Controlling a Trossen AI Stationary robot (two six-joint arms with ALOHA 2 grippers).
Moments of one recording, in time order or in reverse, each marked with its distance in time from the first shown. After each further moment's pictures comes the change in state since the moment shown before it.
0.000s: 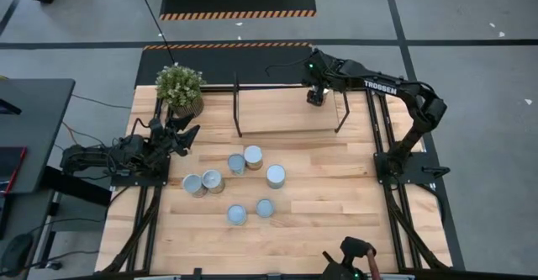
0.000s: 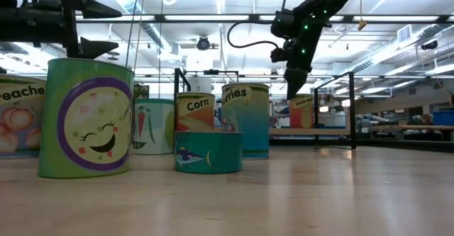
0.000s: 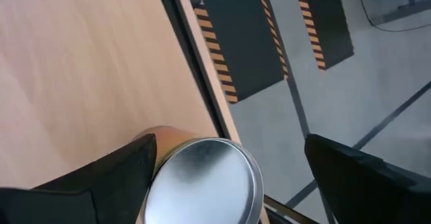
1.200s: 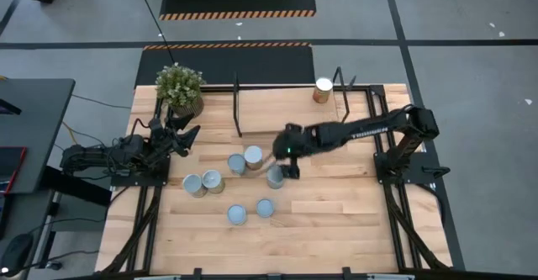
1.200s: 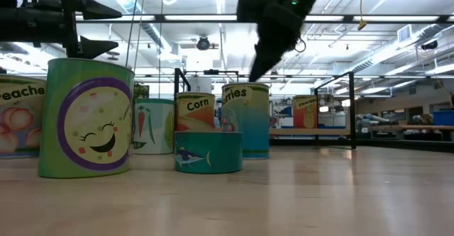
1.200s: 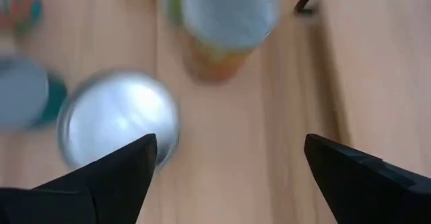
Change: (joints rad) left arm 0.000 0.000 0.000 0.000 0.000 0.042; right arm 0.728 0.063 -0.037 0.059 -0.124 0.477
